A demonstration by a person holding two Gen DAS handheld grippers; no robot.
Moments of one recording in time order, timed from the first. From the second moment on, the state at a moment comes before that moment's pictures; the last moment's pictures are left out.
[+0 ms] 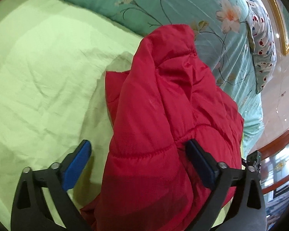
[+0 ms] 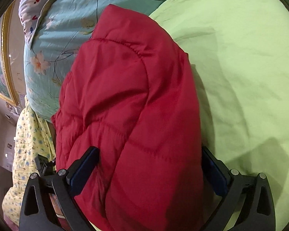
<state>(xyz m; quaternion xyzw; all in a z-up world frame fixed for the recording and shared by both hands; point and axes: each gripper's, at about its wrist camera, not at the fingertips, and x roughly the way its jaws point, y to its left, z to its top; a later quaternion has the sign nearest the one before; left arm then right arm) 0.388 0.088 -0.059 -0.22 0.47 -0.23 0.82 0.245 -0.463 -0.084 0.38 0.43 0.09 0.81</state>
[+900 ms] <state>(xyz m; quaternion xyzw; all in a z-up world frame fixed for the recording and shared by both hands) 0.357 0.057 -0.030 -0.21 0.44 -0.31 0.82 0.242 -0.426 -0.050 0.37 0.43 0.10 0.82</state>
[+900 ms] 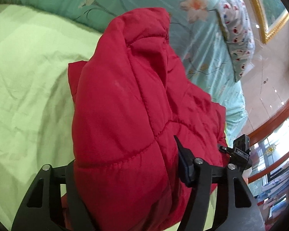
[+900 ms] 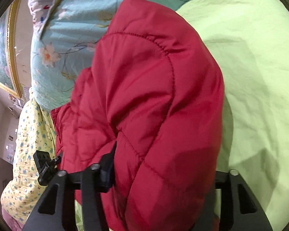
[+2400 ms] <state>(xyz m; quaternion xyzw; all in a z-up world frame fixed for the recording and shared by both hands) 0.169 0.084 -0.034 -0.11 0.44 -0.23 0.86 0.049 -0.382 -0.036 0.33 0.43 0.04 0.84</state>
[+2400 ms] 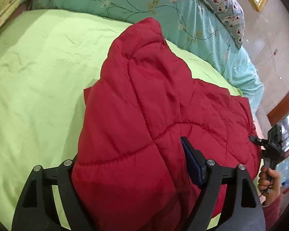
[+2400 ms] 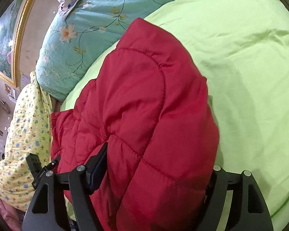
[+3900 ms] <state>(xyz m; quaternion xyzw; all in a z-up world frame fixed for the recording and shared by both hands) 0.088 0.026 -0.021 0.01 0.40 -0.28 0.87 0.053 -0.231 -0.005 0.04 0.43 0.09 0.90</state>
